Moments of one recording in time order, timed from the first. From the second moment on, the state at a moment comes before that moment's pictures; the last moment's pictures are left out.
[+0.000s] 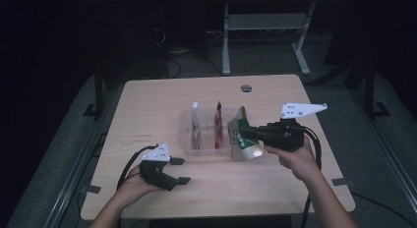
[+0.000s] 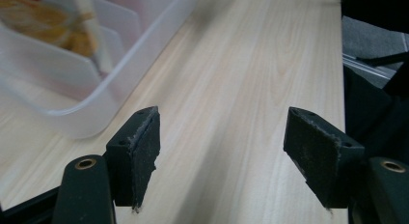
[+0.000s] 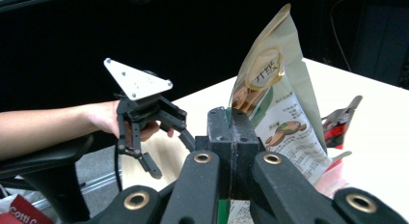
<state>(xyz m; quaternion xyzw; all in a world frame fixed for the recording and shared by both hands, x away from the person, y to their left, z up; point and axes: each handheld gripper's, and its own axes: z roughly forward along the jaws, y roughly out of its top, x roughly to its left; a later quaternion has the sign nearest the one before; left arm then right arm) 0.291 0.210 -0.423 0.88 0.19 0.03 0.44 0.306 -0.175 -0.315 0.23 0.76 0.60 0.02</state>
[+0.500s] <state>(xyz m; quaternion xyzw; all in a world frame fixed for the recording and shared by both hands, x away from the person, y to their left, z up) 0.301 0.230 -0.426 0.87 0.22 0.04 0.44 0.337 -0.176 -0.303 0.25 0.76 0.59 0.05</state>
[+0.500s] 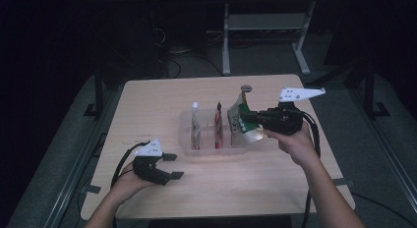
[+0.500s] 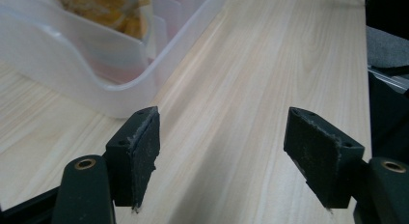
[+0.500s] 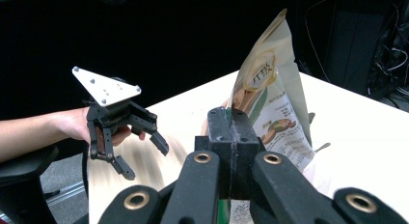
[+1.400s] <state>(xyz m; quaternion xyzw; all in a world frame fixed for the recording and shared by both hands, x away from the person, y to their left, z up) 0.304 0.234 -0.430 0.87 0.23 0.04 0.43 0.366 -0.179 -0.328 0.30 0.76 0.57 0.06</state>
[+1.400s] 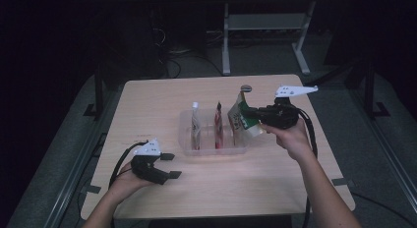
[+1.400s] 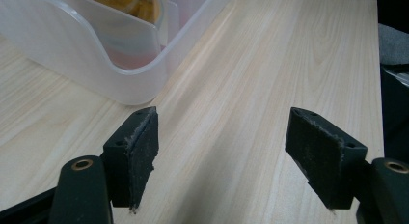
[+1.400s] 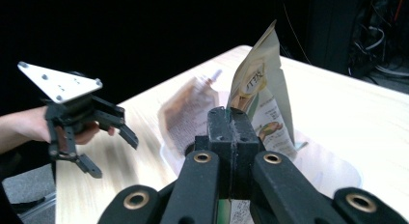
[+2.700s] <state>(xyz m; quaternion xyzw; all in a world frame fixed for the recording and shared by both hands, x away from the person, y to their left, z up) 0.303 0.234 -0.431 0.88 0.22 0.04 0.42 0.373 -0.176 -0.347 0.31 0.76 0.57 0.07</state>
